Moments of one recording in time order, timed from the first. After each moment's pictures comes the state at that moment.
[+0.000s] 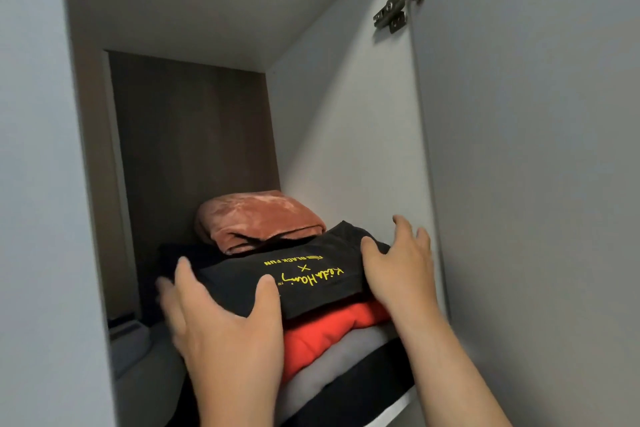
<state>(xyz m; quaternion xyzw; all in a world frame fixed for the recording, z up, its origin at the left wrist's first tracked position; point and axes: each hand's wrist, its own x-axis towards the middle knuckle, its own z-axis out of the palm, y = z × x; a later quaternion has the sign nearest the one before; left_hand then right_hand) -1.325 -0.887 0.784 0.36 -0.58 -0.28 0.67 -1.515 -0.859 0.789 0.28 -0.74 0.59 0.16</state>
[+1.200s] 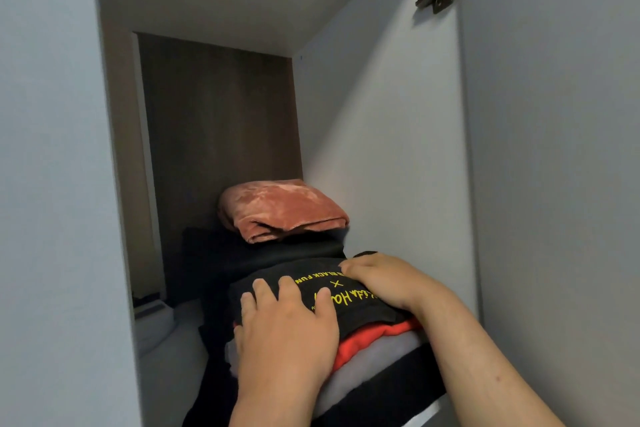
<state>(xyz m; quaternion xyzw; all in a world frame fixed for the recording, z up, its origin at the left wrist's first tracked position) -1.347 -0.924 0.773 0.50 -0.81 -0.08 0.29 -1.541 -0.909 0.790 0.56 -0.75 0.34 -0.06</state>
